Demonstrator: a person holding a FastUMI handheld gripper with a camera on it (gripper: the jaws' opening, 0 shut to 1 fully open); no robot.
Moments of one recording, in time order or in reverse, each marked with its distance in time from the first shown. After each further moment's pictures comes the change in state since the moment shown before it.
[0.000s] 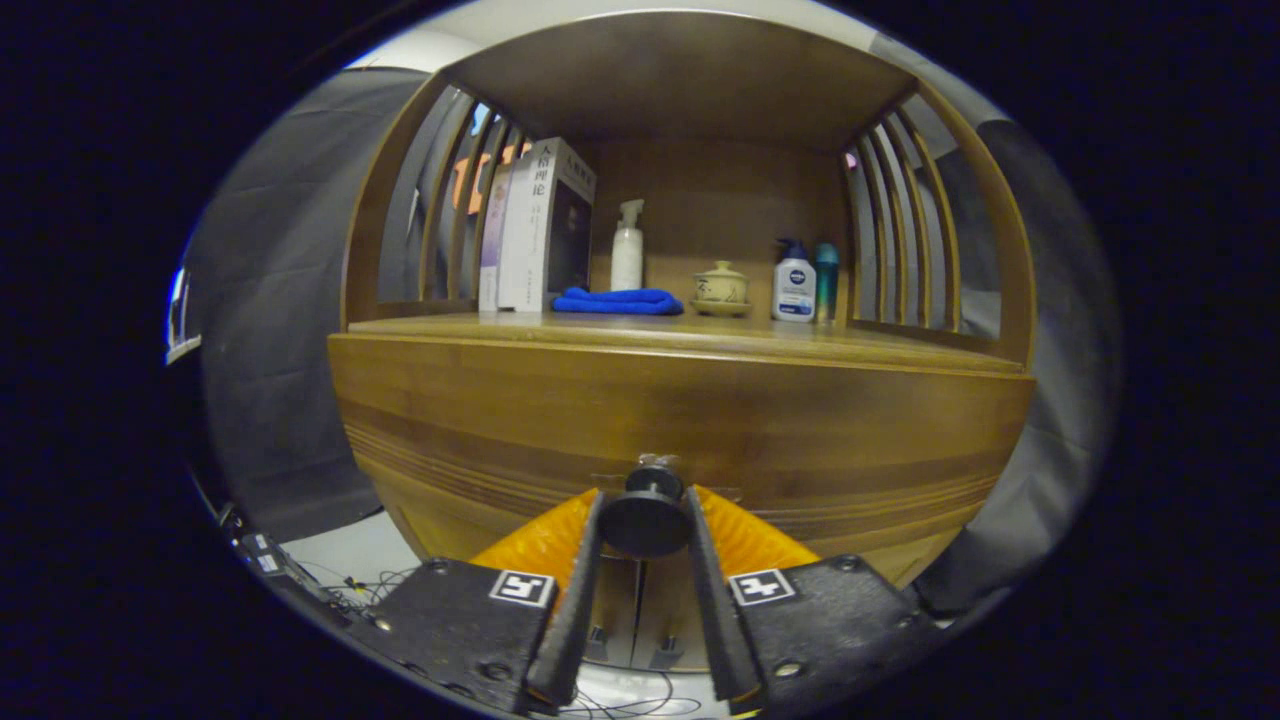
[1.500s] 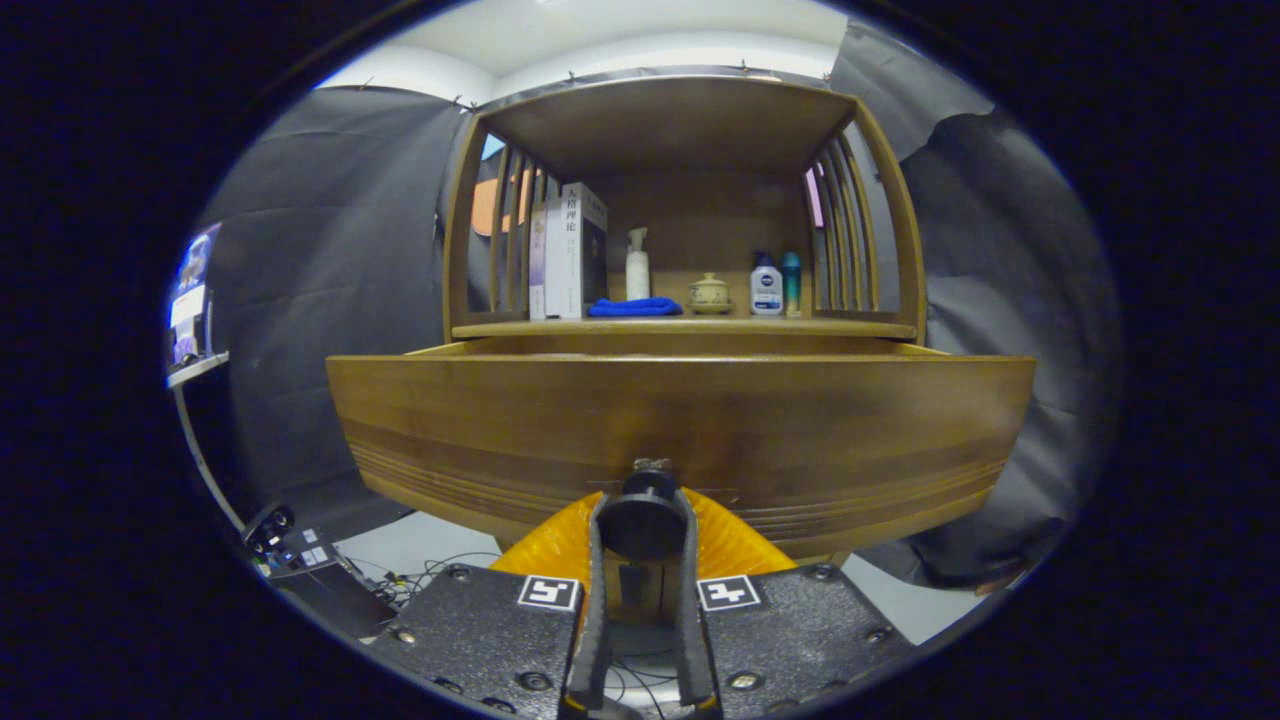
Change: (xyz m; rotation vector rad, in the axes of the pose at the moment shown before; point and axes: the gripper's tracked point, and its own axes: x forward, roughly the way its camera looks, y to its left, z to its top) arm -0.163 0.018 -0.040 0.057 -0.005 0.040
